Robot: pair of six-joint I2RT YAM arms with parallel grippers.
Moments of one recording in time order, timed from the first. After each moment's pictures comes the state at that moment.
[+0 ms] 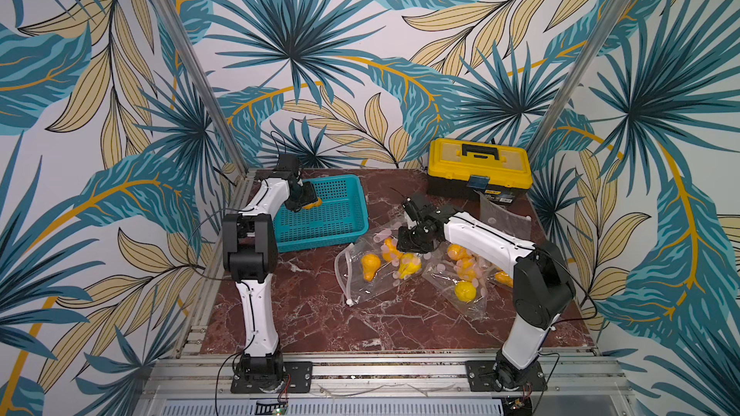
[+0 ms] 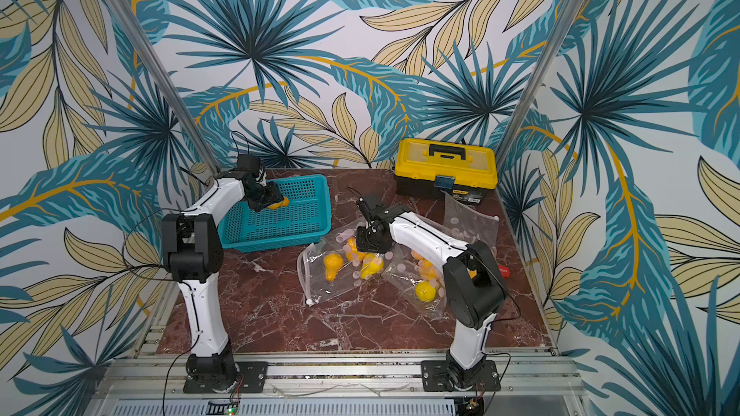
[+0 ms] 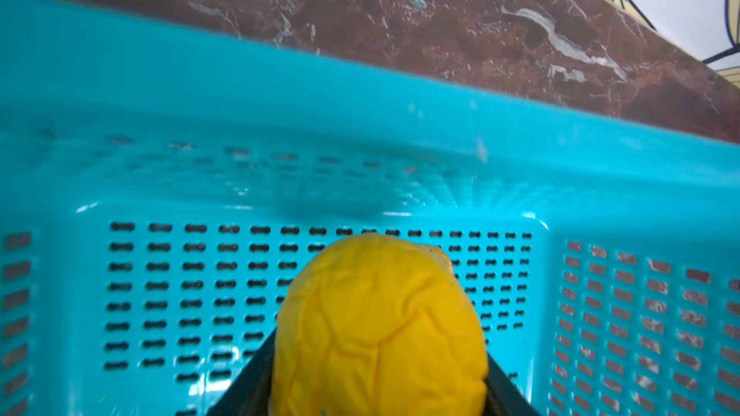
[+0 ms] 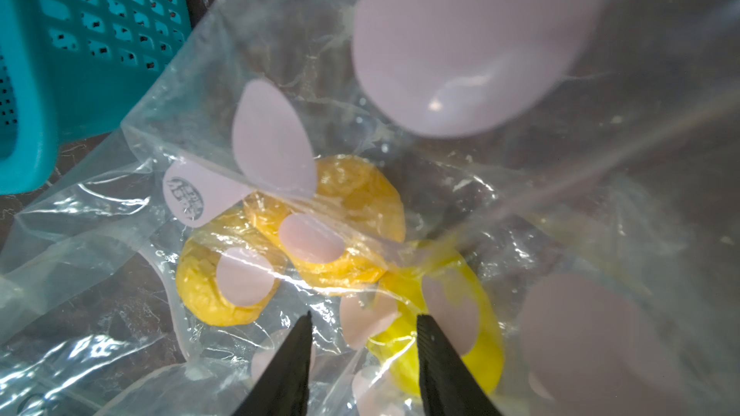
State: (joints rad) left arm 0.01 2.20 1.87 -0.73 0.16 -0.39; right arm 0.57 1.80 1.40 -0.79 -0.09 0.58
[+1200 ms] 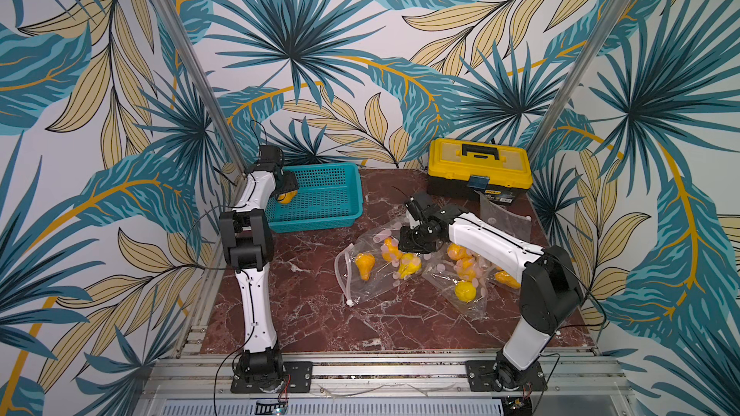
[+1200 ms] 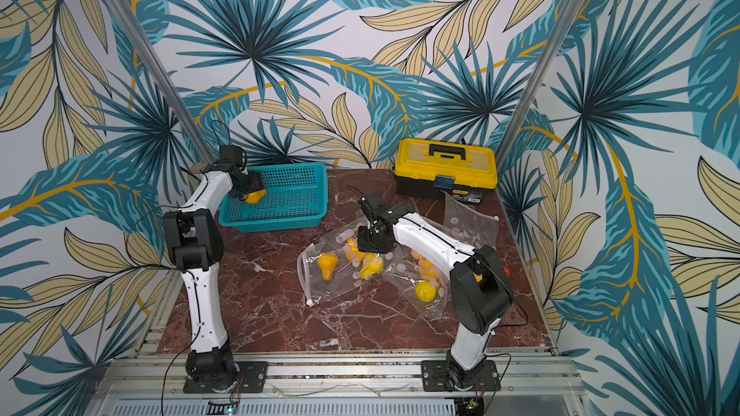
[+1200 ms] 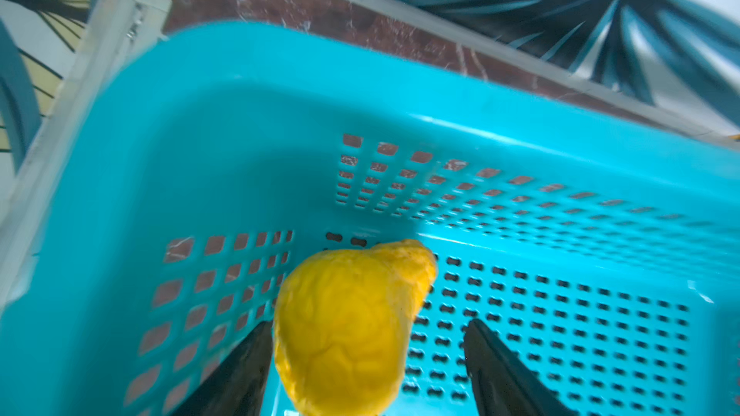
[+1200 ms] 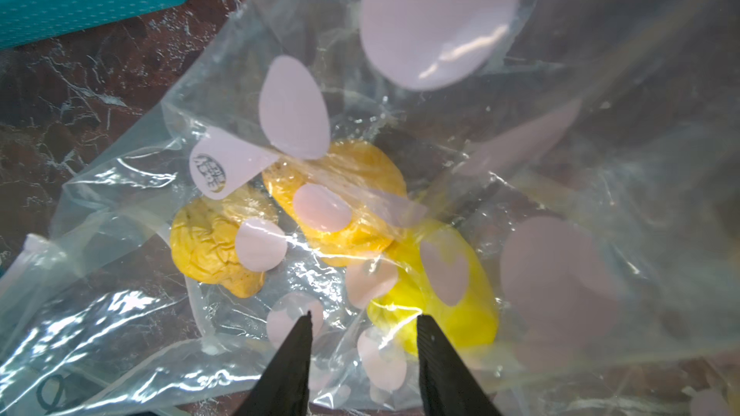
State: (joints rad) left arm 0.12 2.33 2.10 -0.73 0.01 -0.27; right arm 0.57 1.74 1.39 -0.81 -0.10 0.58
